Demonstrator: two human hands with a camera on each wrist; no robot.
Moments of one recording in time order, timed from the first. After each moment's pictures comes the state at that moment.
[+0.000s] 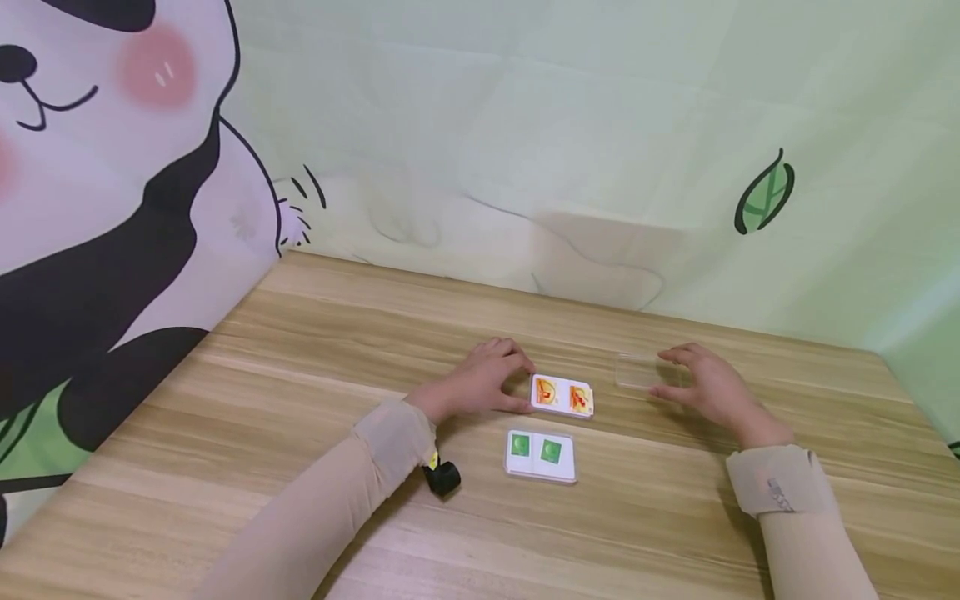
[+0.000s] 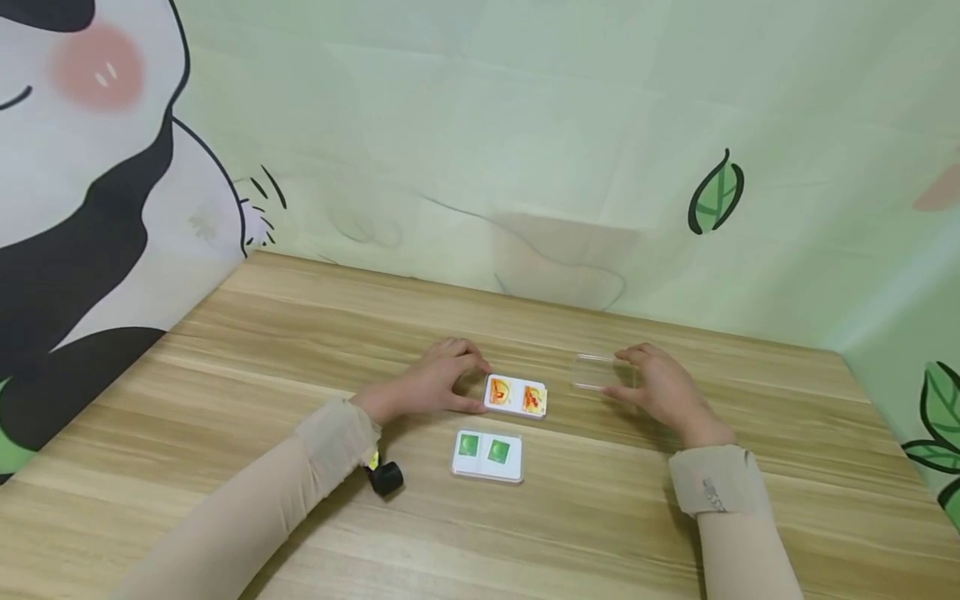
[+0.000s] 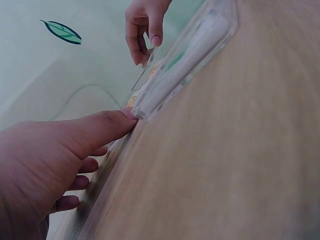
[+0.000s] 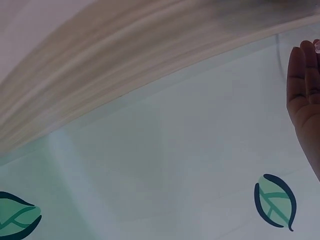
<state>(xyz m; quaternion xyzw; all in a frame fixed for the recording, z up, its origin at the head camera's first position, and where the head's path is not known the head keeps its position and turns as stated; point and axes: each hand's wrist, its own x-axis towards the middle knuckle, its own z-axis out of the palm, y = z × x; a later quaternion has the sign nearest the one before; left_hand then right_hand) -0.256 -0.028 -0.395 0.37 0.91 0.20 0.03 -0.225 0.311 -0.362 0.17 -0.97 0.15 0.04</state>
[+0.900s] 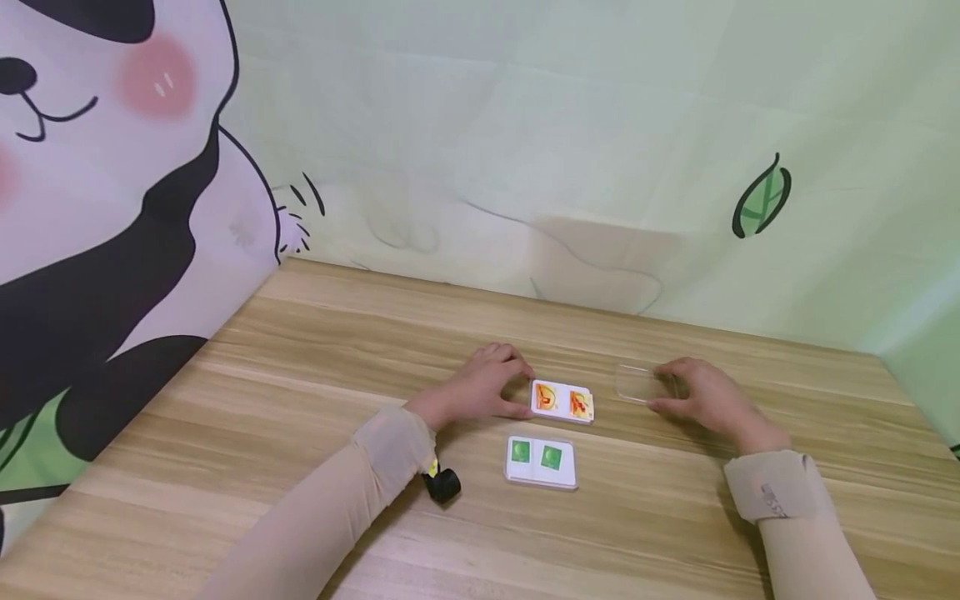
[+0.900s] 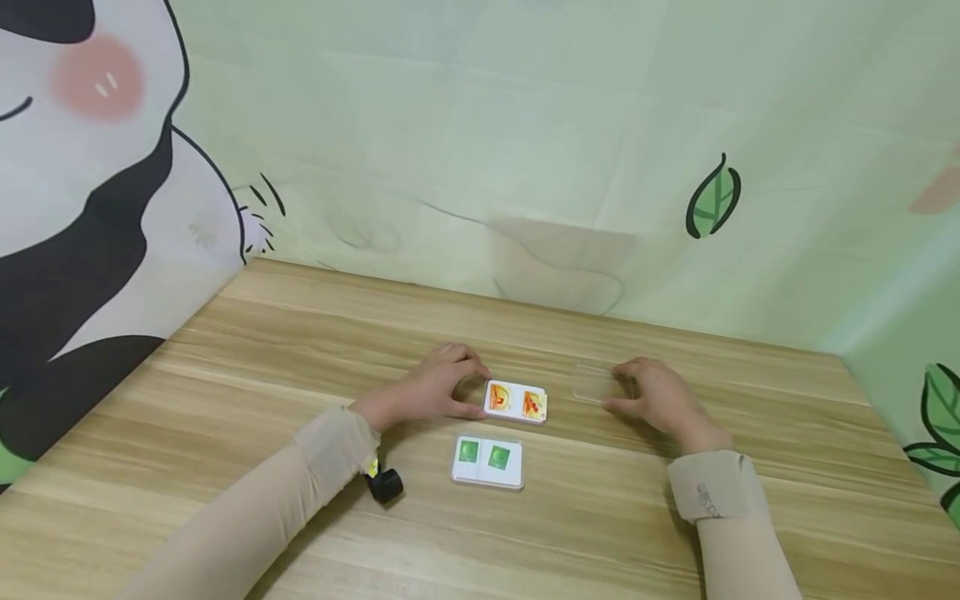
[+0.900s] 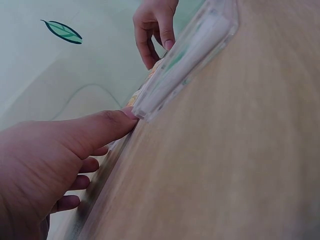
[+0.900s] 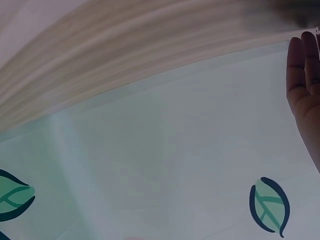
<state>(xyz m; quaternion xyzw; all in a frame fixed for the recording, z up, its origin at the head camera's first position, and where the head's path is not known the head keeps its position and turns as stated) -0.256 -0.027 -0.394 0.36 0.91 0.20 0.04 -0.228 0.314 -0.369 0.19 -0.97 0.14 0.01</state>
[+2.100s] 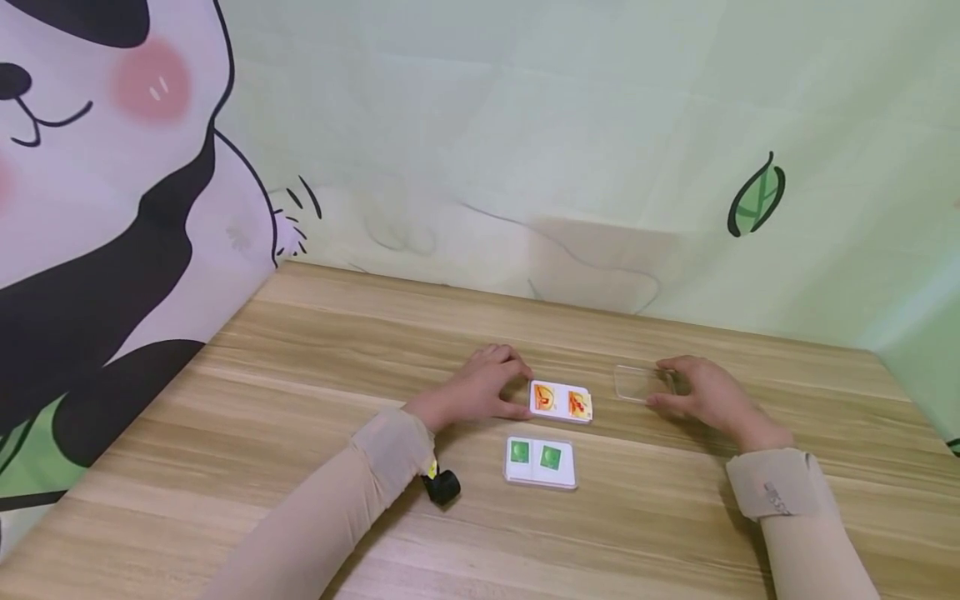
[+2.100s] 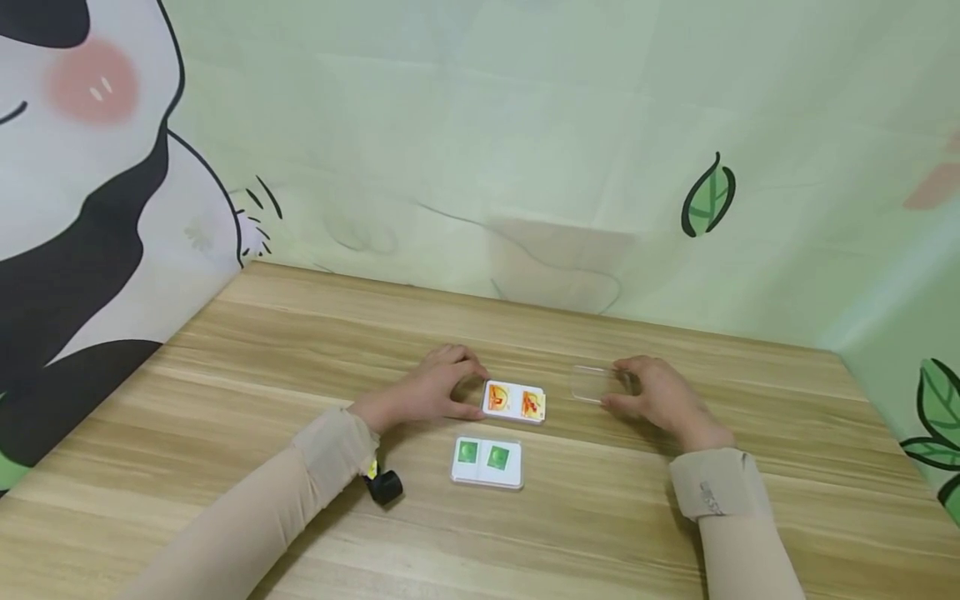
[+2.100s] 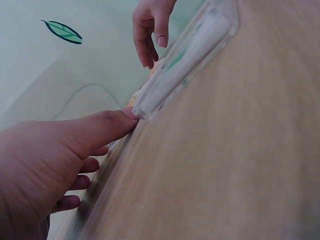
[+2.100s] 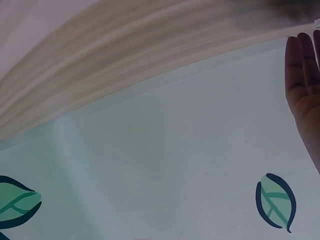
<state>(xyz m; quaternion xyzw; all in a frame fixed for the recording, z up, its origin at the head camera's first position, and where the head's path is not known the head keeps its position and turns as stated) -0.256 -0.028 -0.397 0.37 0.91 0.20 0.03 -0.225 0.314 -0.365 0.17 -0.97 0.15 0.00</state>
